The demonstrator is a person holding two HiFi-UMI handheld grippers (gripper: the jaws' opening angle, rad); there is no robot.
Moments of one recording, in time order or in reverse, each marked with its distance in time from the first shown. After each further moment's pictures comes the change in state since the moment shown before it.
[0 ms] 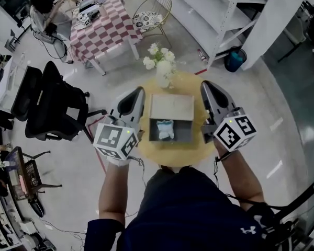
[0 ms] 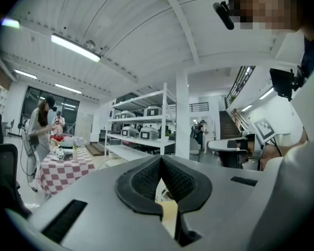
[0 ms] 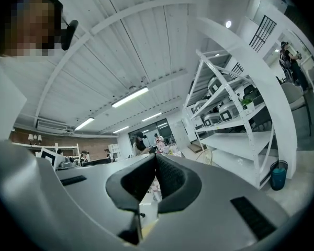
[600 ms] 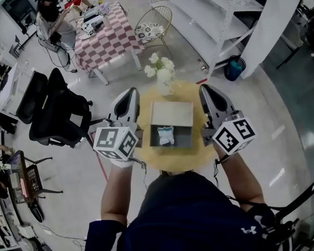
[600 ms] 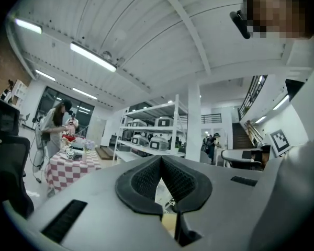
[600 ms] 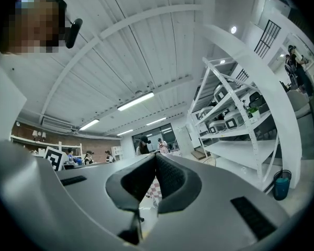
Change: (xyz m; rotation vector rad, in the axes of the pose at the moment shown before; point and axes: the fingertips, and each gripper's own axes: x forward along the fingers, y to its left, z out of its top) left arm -0.017 0.013 0.030 -0.095 -0.118 0.128; right arm -0.013 0.020 0.028 -0.058 -0.060 0.044
